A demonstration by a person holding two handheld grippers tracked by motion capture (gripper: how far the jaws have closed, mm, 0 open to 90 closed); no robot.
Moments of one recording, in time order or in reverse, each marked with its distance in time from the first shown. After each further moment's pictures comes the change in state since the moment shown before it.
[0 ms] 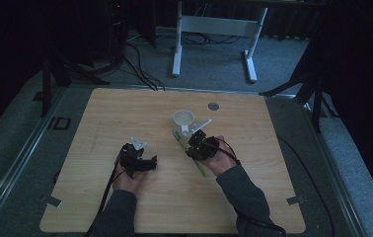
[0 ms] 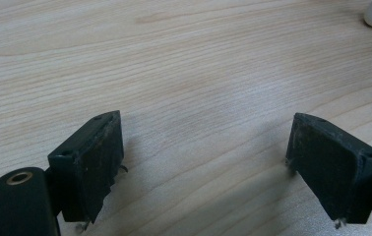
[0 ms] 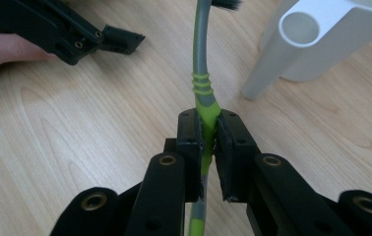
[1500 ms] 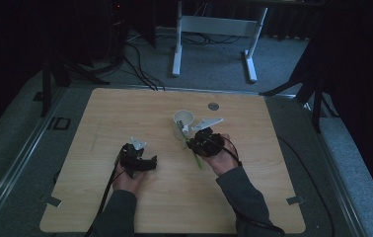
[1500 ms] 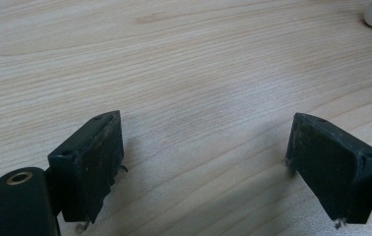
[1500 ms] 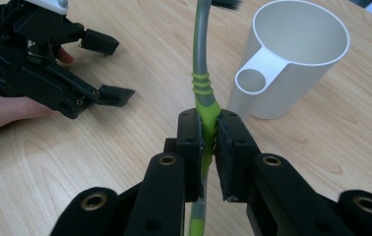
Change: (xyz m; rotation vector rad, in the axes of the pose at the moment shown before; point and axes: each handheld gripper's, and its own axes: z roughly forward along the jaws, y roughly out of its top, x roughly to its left) left arm 0.000 0.000 0.000 -0.001 0.000 -0.001; right arm -0.005 -0.003 -0.018 -0.200 -0.044 0.061
